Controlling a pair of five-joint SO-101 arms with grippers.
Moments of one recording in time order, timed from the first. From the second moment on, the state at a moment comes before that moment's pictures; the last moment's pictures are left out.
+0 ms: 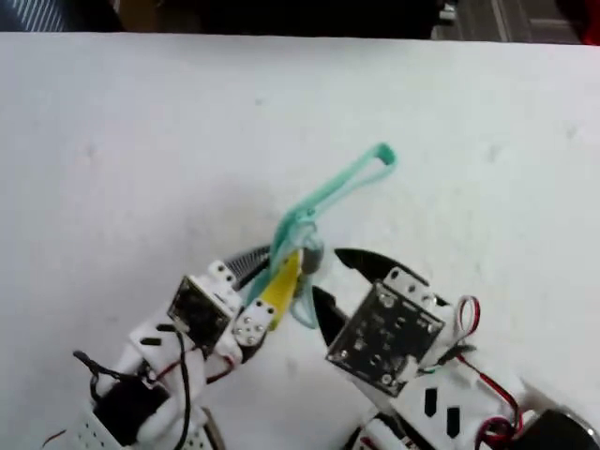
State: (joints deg) left arm 35.8 -104.8 83.0 41.5 0.0; right arm -43.2 -64.3 10.1 96.8 26.4
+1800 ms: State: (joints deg) left arm 35.0 -104.8 83.0 41.5 0.0; right arm -43.0 -70.9 35.0 75.2 26.6
